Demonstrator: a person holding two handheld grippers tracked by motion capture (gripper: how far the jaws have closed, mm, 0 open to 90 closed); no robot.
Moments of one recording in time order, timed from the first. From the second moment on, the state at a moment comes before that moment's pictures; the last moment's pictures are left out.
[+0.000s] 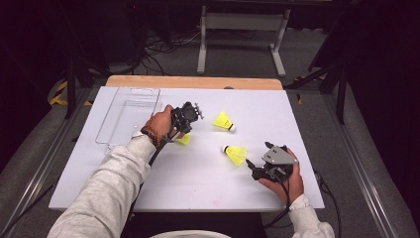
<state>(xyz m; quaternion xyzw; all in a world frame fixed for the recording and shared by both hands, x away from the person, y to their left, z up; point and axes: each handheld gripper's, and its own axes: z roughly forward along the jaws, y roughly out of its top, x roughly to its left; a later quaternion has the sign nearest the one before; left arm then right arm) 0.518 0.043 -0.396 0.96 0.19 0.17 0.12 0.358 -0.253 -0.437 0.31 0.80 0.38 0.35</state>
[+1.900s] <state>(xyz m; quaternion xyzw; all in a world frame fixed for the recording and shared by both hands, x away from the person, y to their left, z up) 0.422 0.160 -0.378 0.86 0.18 0.27 0.39 0.358 -0.248 -0.437 0.32 0.79 0.39 0.34</state>
